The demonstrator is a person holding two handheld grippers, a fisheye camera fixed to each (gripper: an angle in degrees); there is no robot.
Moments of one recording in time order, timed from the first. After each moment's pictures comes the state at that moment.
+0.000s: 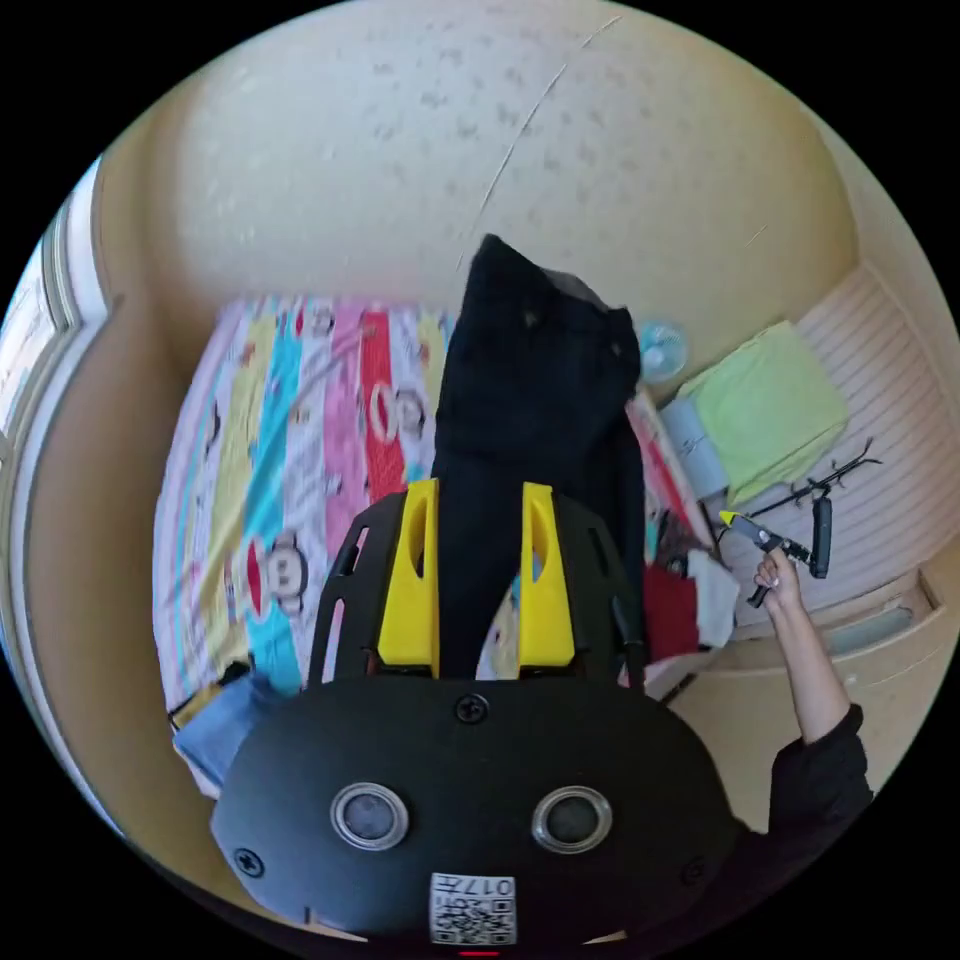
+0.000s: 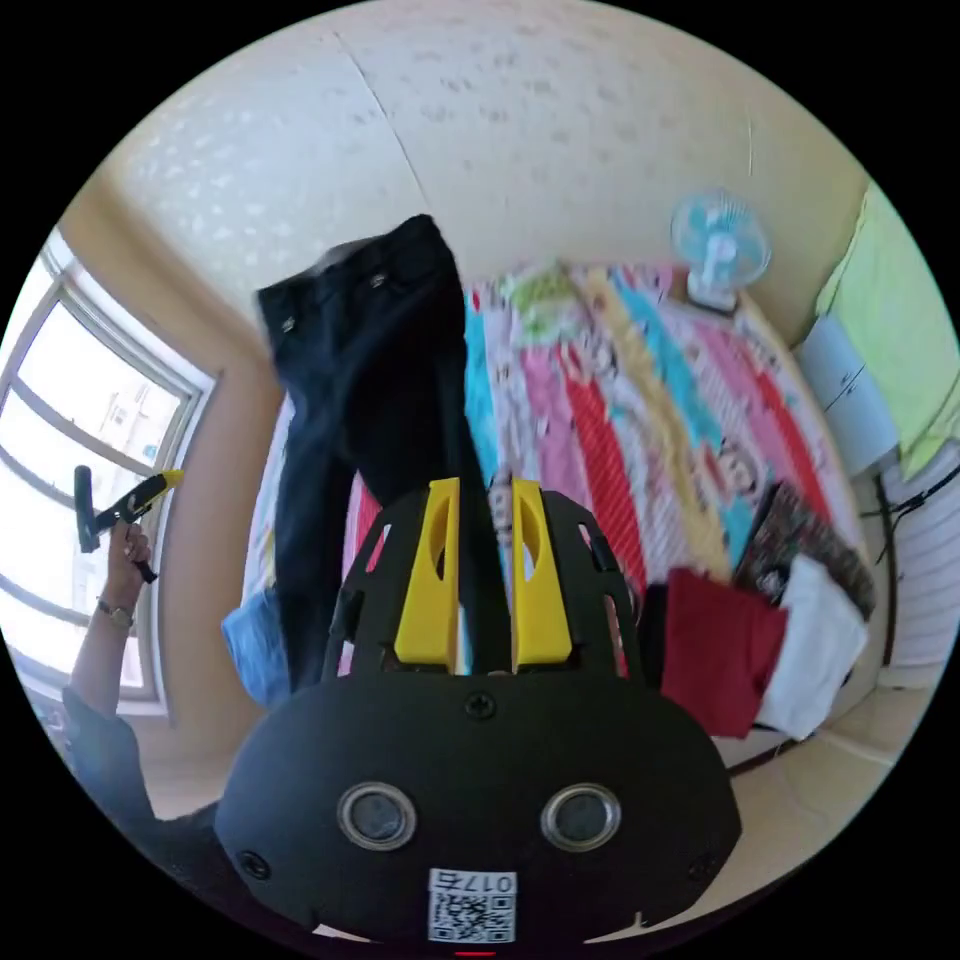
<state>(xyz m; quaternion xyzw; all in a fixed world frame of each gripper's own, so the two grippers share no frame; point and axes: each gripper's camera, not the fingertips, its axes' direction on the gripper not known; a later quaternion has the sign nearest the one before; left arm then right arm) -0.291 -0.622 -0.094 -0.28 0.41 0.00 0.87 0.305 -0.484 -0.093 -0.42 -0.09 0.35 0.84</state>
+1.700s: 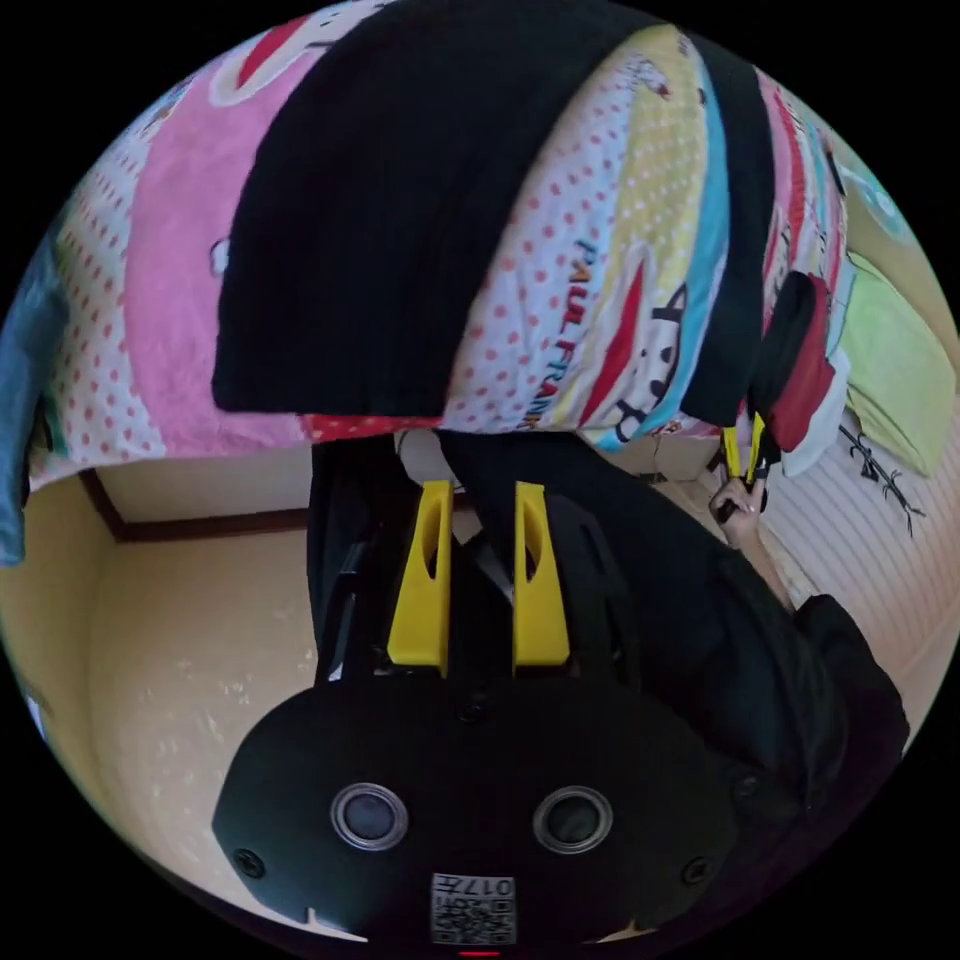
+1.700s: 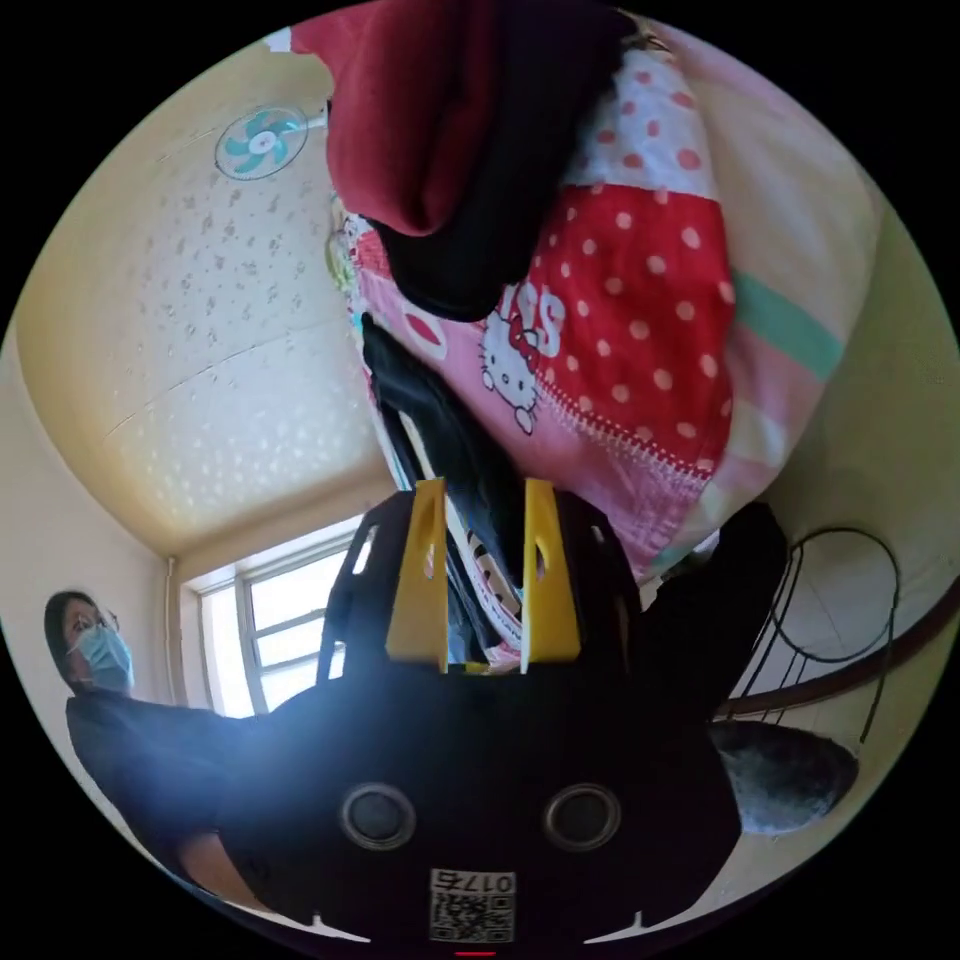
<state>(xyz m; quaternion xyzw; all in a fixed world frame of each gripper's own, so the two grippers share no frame) -0.202 -0.287 0.071 -0.64 0.41 0.01 0.65 0.406 -0.159 -0.075 -0.21 -0.28 0.76 0.56</state>
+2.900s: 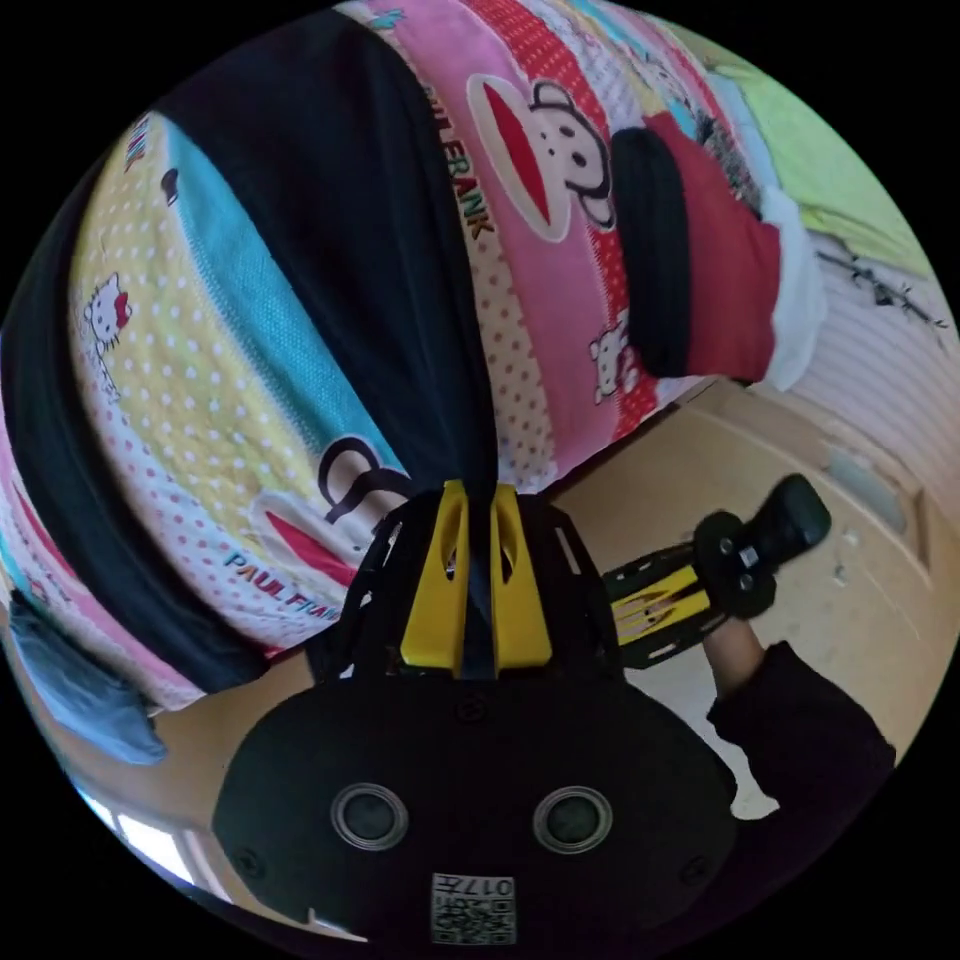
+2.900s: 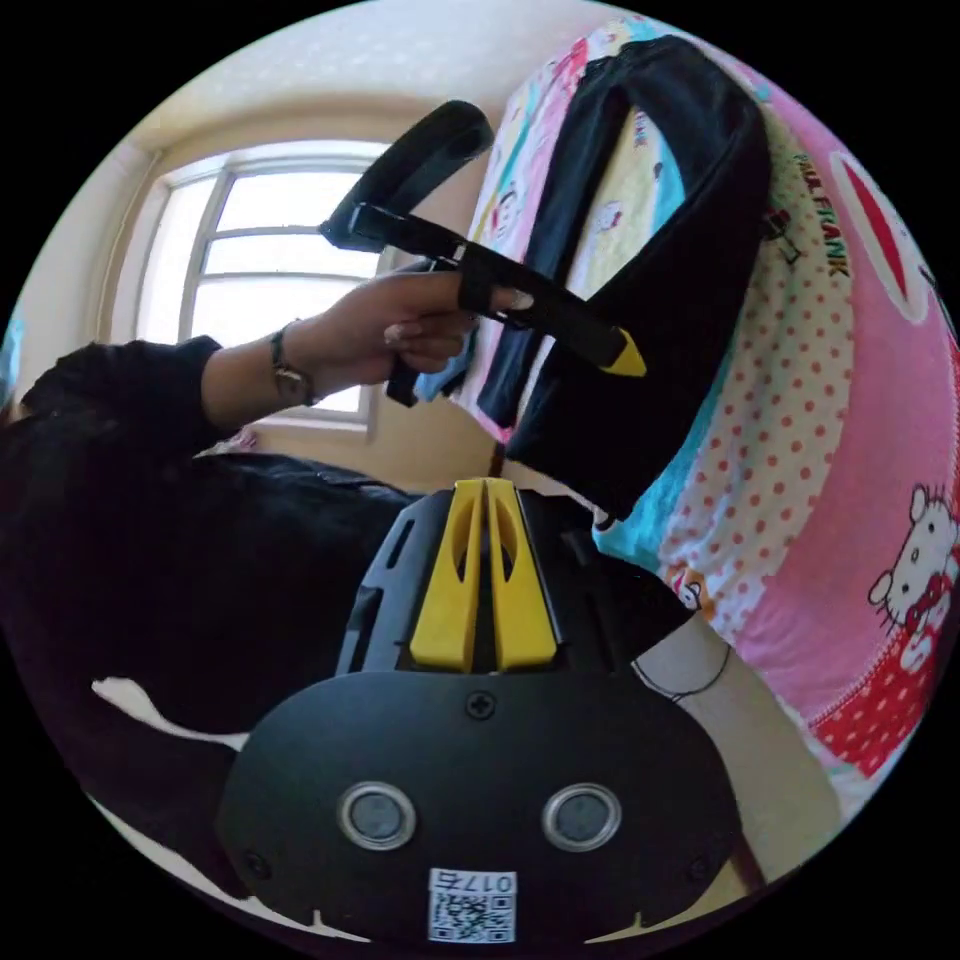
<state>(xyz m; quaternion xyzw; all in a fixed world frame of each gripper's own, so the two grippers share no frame) -0.078 -0.406 0.050 -0.56 0.50 0.15 0.65 0.330 -0.355 -0.058 -0.38 -0.63 0.29 0.62</state>
